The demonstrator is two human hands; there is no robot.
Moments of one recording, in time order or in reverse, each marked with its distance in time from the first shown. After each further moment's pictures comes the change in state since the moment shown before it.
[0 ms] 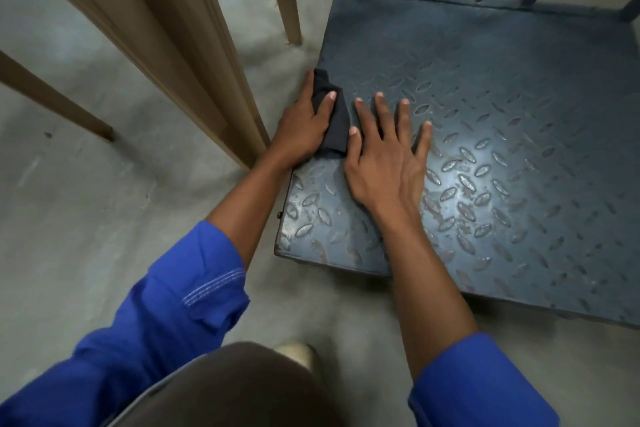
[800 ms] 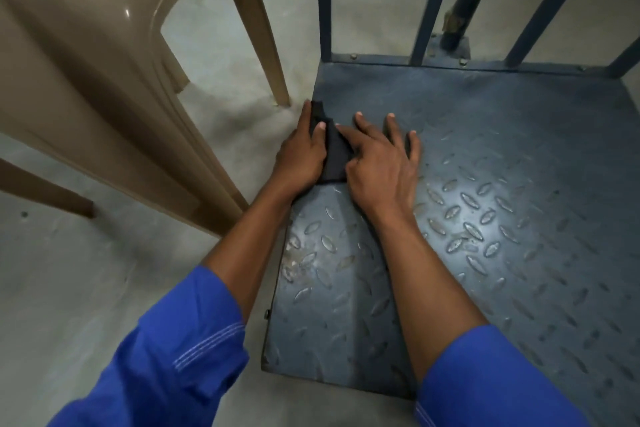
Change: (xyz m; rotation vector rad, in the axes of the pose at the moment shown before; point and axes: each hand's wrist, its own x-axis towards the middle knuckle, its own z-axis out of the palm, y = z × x) left_hand 0.087 0.010 0.008 -0.017 0.041 0.072; right_hand 0.108 -0.001 0.007 0.124 0.007 -0.013
